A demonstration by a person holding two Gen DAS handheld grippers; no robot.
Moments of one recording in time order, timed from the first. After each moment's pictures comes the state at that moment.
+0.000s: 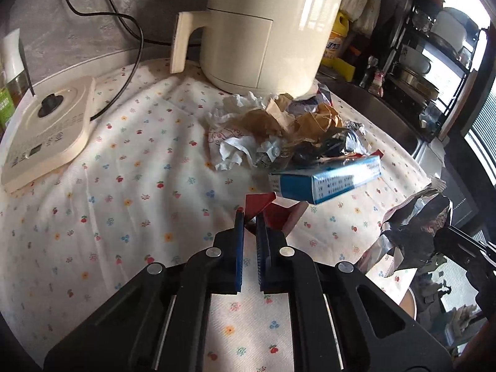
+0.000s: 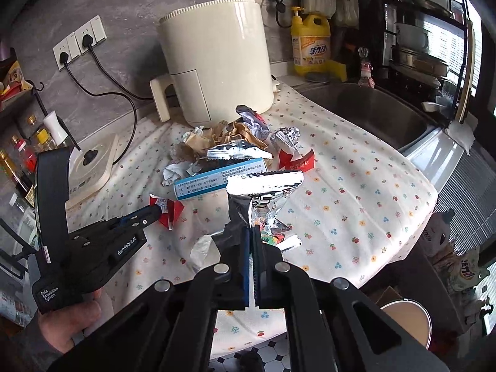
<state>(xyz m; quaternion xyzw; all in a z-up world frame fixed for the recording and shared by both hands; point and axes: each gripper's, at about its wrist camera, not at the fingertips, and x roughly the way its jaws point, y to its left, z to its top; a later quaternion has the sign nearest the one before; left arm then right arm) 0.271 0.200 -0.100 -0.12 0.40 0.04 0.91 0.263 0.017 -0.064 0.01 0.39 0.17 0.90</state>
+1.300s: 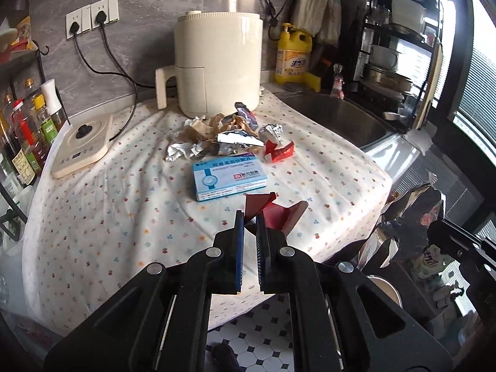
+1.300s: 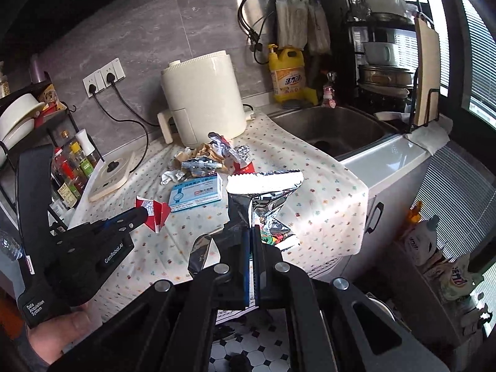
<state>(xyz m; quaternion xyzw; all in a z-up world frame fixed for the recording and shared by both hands) 0.180 0.033 -0.030 -0.05 0.36 0.09 0.93 0.185 -0.156 -0.032 0.04 0.34 0.19 0.92</state>
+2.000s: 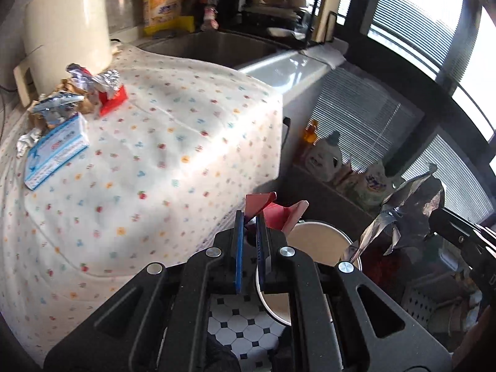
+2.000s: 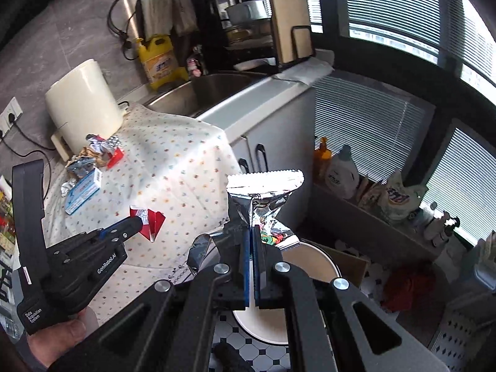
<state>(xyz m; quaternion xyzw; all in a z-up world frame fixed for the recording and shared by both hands) 0.222 -0.103 -0.117 0.00 0.45 -0.14 0.88 0.156 -0.283 -0.098 0.12 0.40 -0.04 0.91</state>
